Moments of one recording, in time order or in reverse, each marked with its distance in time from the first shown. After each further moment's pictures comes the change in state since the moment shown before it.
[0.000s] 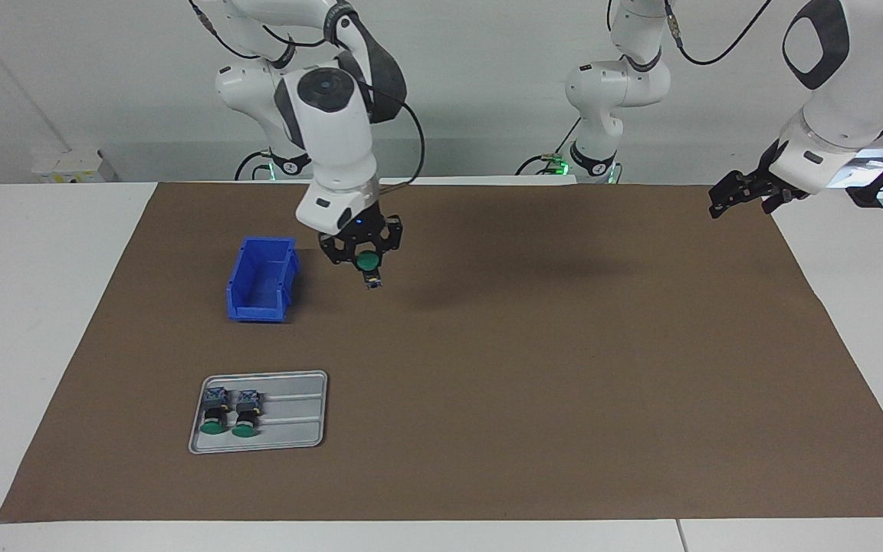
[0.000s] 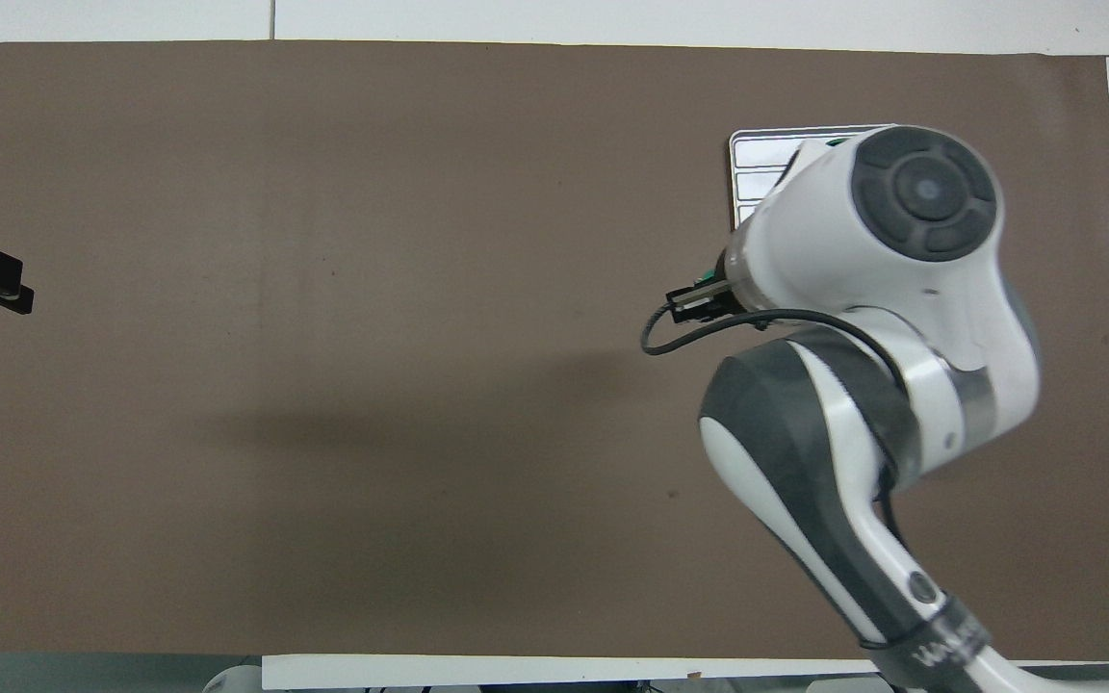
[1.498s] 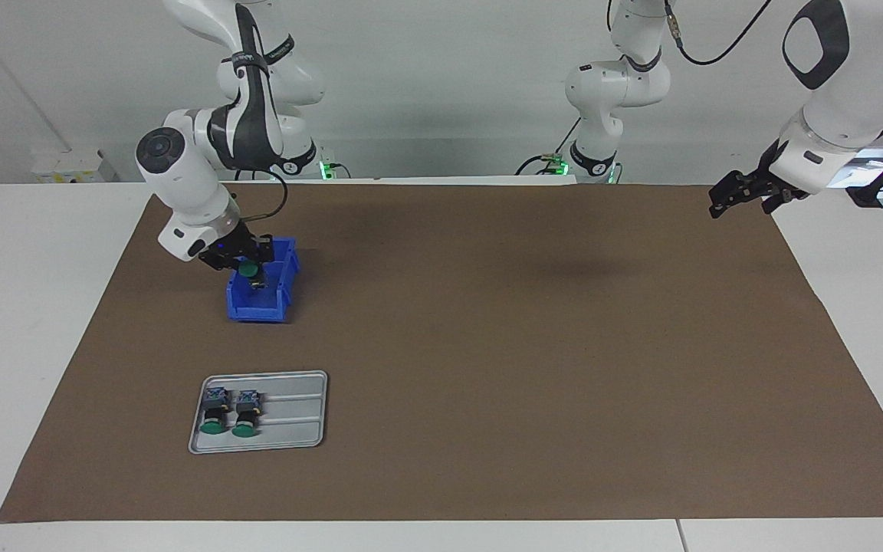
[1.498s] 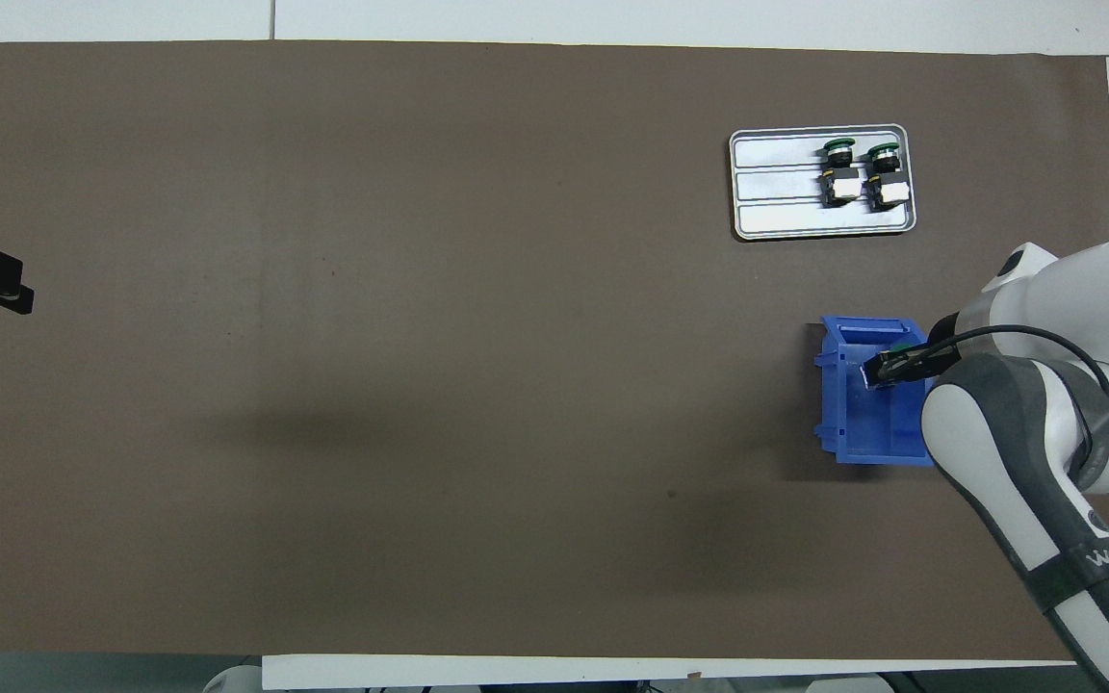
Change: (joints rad) left arm 0.000 0.000 0.000 0.000 0.000 0.000 0.000; right arm -0.348 -0.079 -0.006 -0.409 0.012 0.186 -0.229
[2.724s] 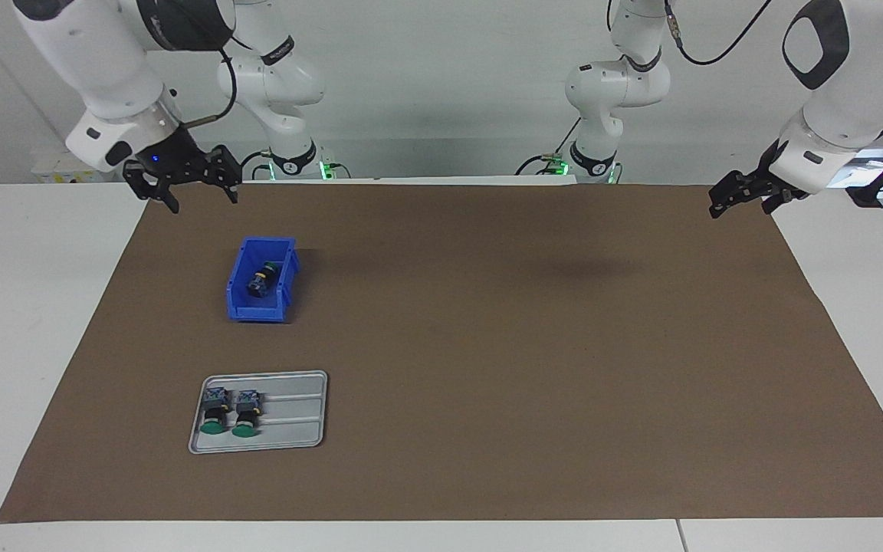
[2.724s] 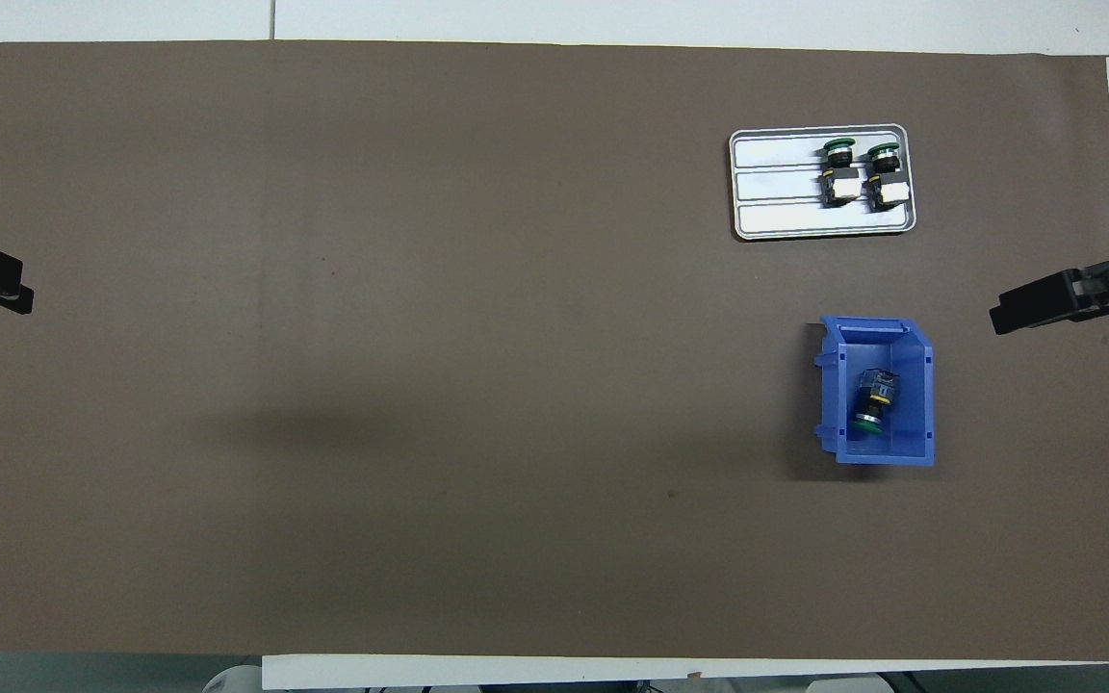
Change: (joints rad) left arm 0.000 0.000 0.000 0.000 0.000 0.000 0.000; right arm -0.010 0.020 0.001 0.710 -0.022 -0.690 0.015
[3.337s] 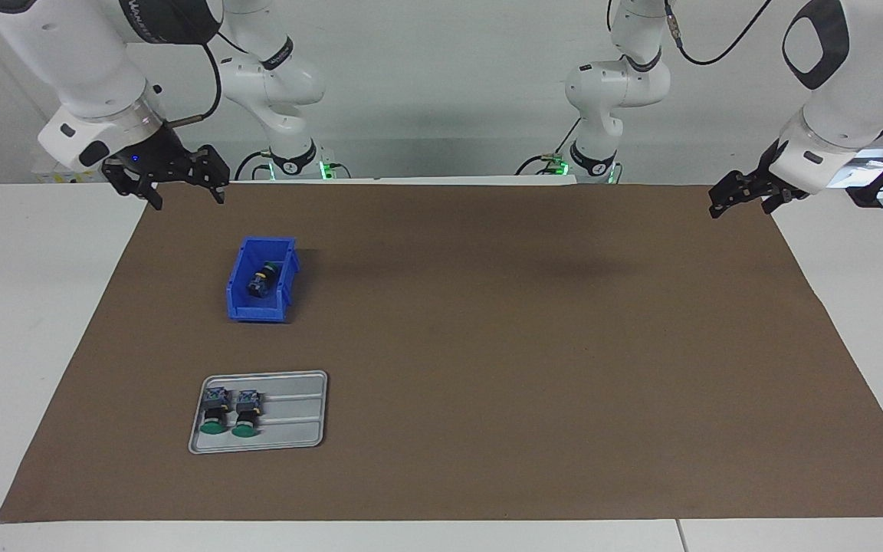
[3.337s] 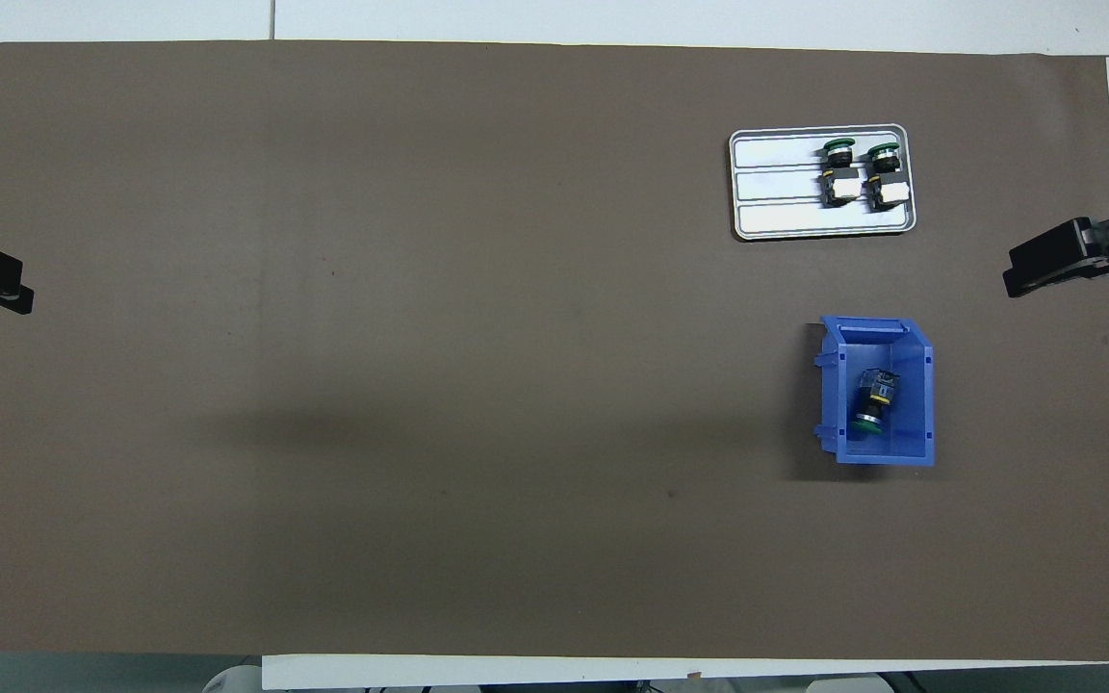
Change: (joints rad) left arm 0.000 0.000 0.000 0.000 0.000 0.000 0.000; right arm 0.074 0.099 -0.040 0.125 -0.054 -0.030 0.071
